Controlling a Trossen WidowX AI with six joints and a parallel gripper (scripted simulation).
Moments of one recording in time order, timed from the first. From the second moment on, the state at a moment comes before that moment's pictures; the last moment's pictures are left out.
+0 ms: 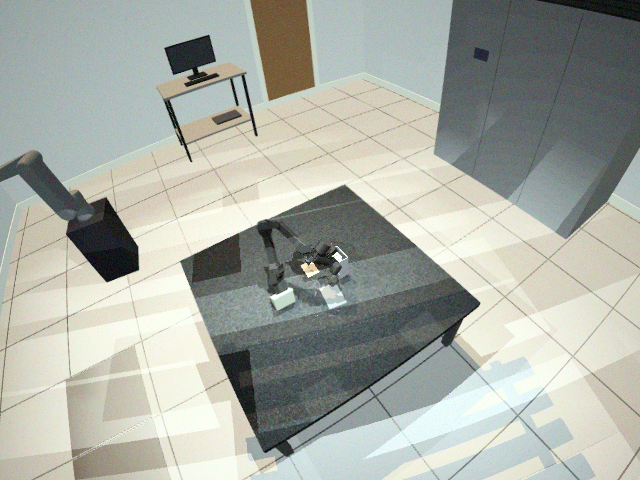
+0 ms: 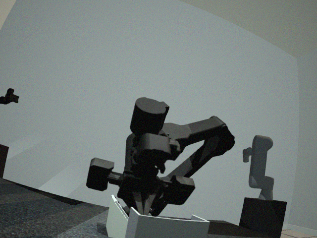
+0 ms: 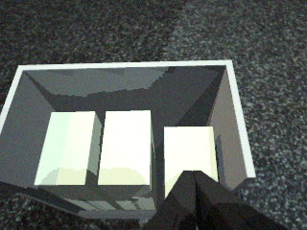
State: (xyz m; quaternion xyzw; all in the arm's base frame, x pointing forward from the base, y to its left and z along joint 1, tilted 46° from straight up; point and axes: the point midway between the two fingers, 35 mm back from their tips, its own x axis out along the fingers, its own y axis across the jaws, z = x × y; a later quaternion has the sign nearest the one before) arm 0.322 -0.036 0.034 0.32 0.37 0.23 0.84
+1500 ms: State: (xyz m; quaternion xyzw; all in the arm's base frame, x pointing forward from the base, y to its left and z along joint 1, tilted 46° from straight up) arm 0.302 -0.036 0.029 0.32 0.37 0.23 0.84
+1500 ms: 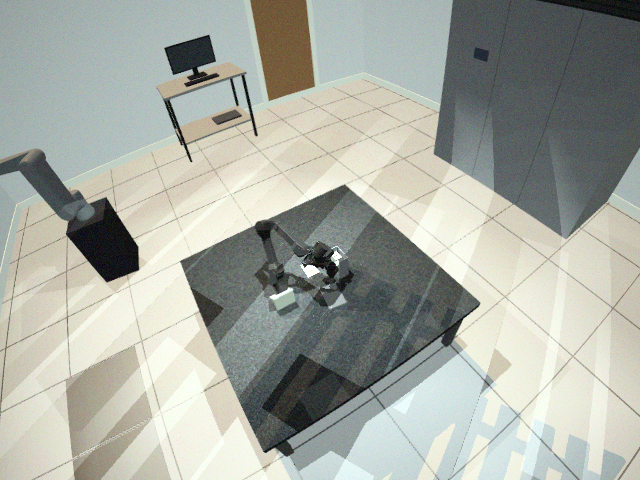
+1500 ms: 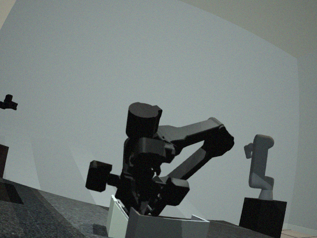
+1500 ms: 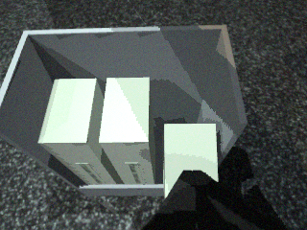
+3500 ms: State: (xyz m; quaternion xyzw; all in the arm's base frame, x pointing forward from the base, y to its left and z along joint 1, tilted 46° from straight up) arm 0.286 -0.050 0.036 0.25 0.37 0.26 0.86
